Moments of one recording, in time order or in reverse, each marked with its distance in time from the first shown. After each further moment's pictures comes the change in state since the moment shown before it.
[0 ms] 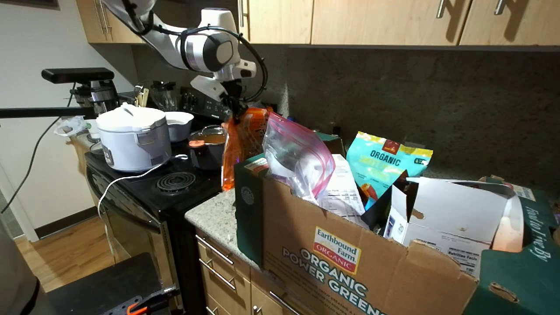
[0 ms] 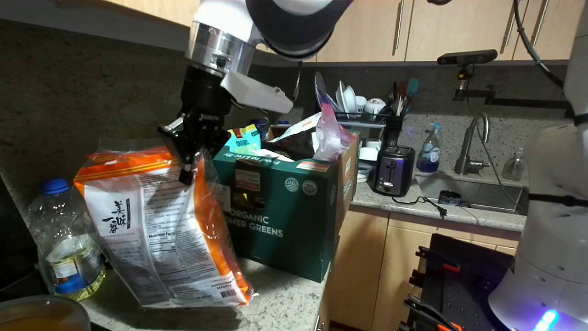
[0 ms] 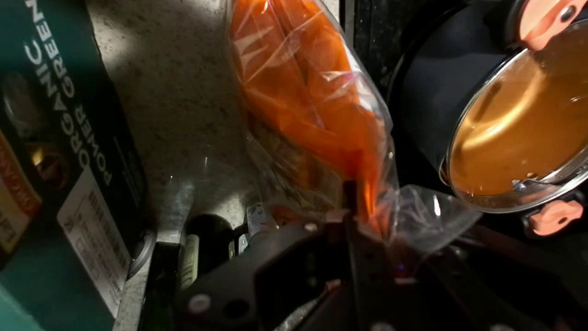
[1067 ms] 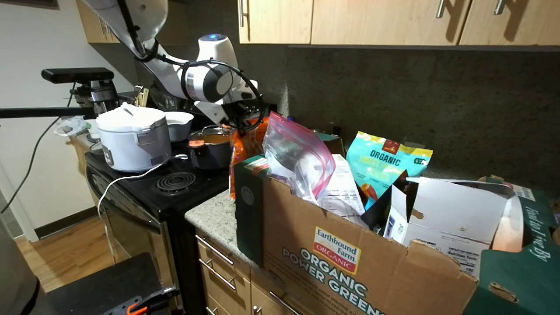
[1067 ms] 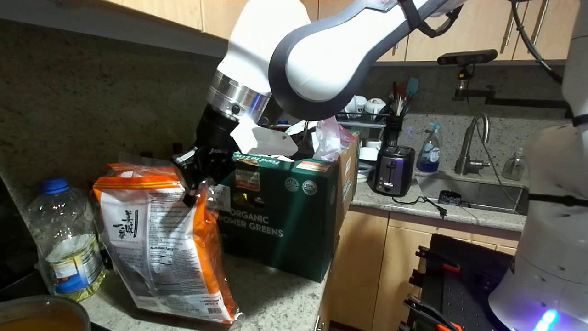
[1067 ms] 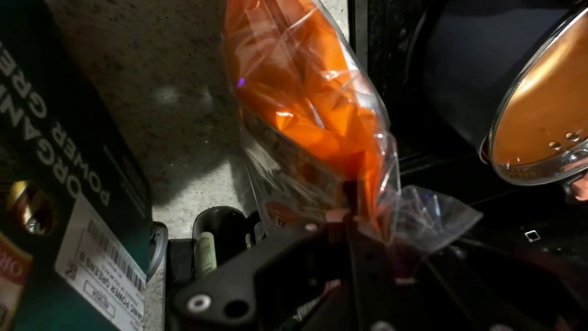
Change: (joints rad) arm 0.006 0.022 -0.032 -0.171 -0.011 0.328 0.080
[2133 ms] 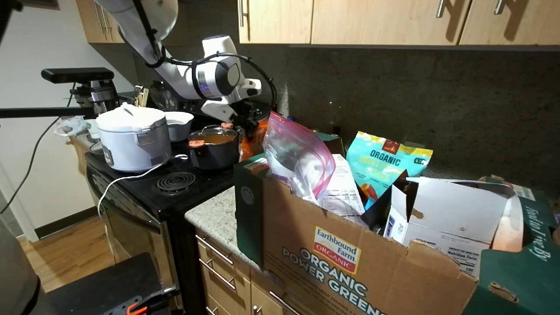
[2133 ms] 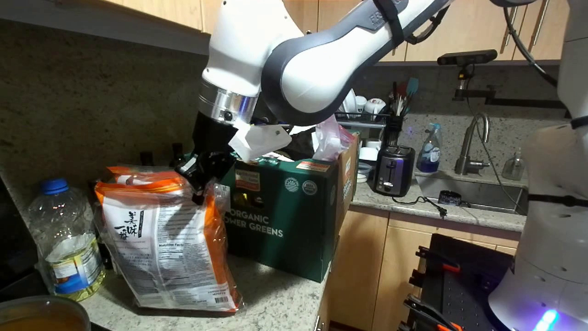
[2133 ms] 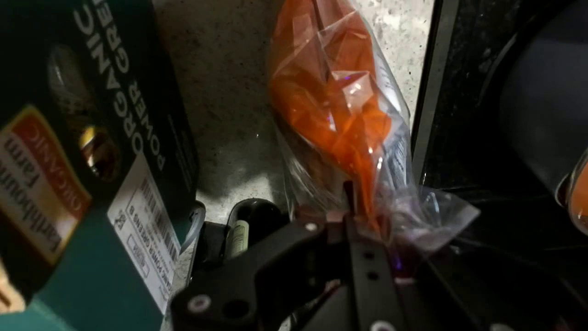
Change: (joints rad) arm 0.040 0.049 -0.062 0.098 -0.252 -0.165 0.053
